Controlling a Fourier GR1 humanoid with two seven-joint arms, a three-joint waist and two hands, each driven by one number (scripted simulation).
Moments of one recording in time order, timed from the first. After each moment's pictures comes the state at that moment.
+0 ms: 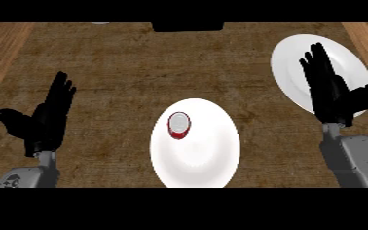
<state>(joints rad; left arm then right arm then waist) -0.09 0.28 0.01 -1.47 0.21 0.21 0.07 -0.29 -0.39 0.09 -1.36 -0.42 -0.24 -0.04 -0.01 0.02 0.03</state>
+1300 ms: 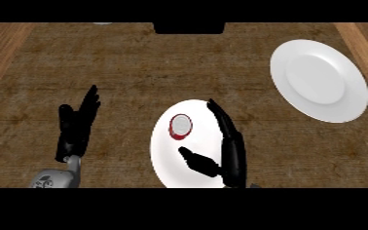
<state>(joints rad) -0.08 0.23 -0.13 -1.42 0.06 0.25 0.21 -0.15 -0.09 0.70 -1.37 0.27 -0.91 -0.03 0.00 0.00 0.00</state>
